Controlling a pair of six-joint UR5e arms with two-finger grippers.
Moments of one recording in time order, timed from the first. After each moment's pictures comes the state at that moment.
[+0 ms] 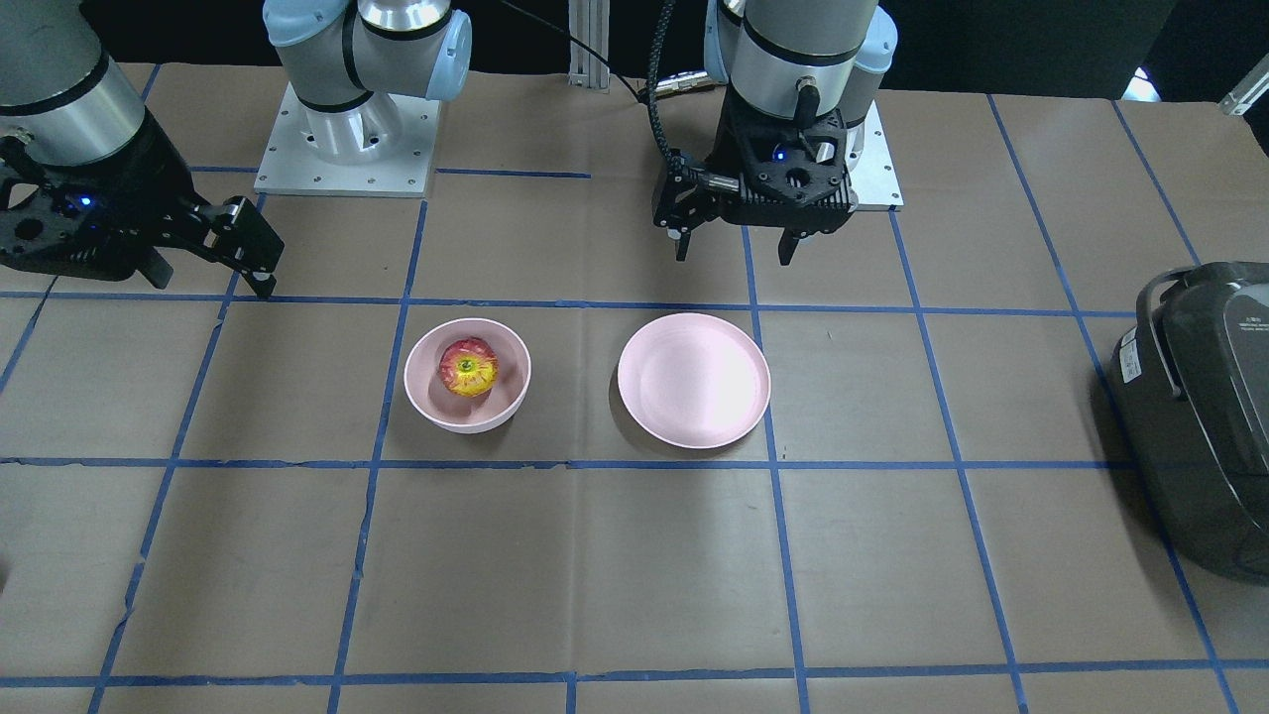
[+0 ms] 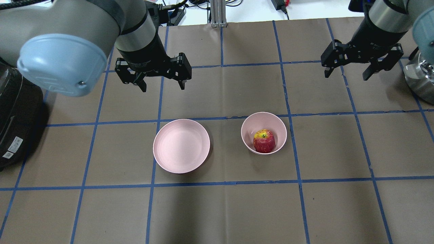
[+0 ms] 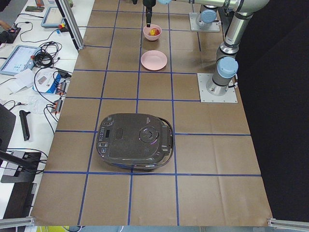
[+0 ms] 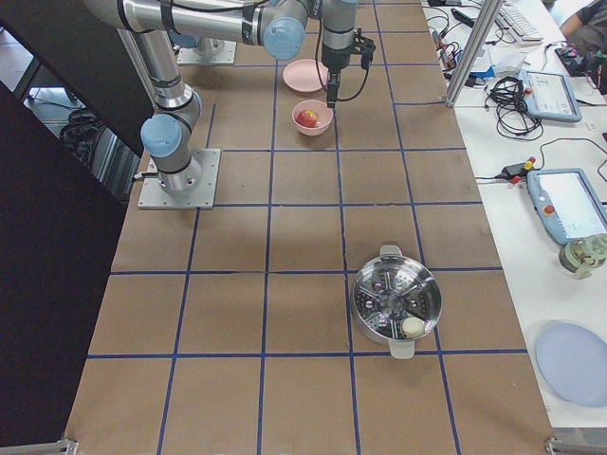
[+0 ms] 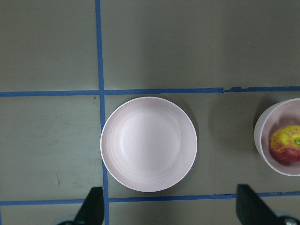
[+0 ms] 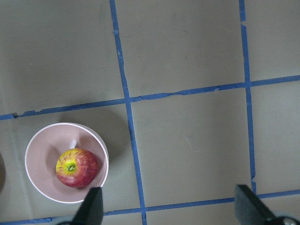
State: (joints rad) left arm -1.77 -1.61 -1.55 -1.50 1.55 -0.19; right arm 1.42 -1.57 1.63 -1.64 -1.54 -0.03
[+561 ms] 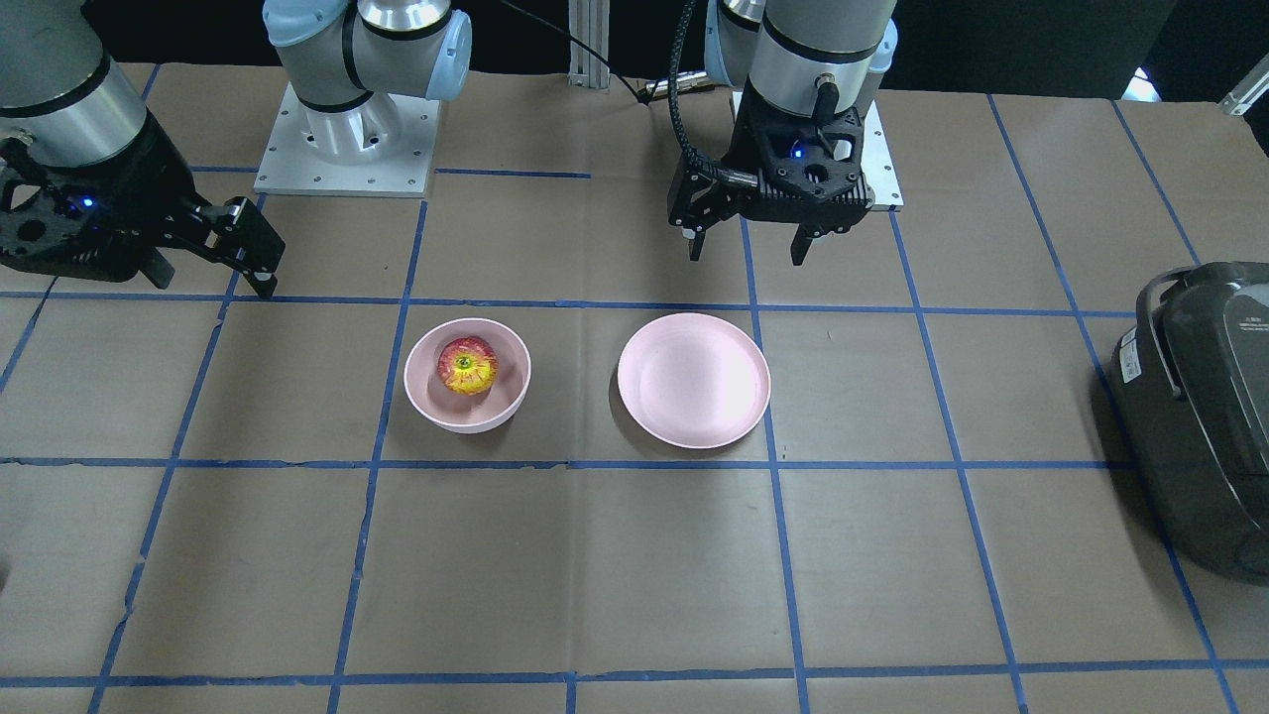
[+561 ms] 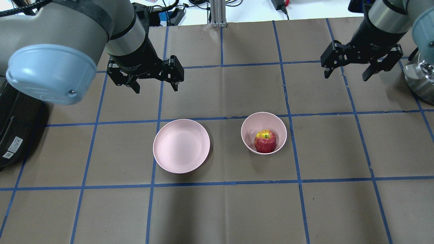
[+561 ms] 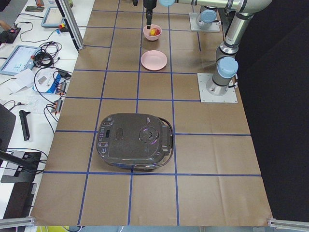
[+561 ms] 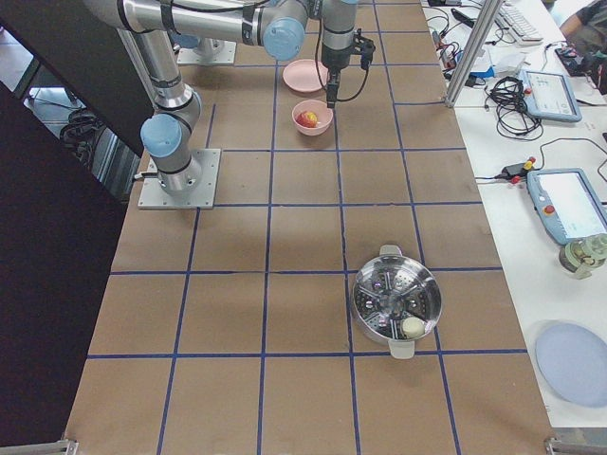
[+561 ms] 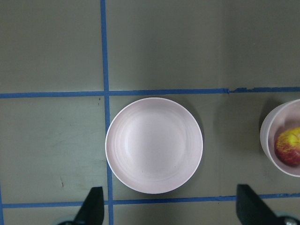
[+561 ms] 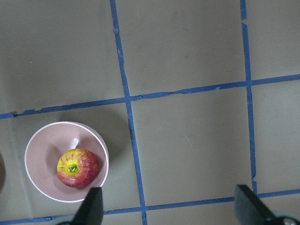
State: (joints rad) left arm -1.75 -1.59 -1.59 -1.47 1.55 -0.18; right arm 1.42 -1.57 1.64 -1.64 -1.54 -0.03
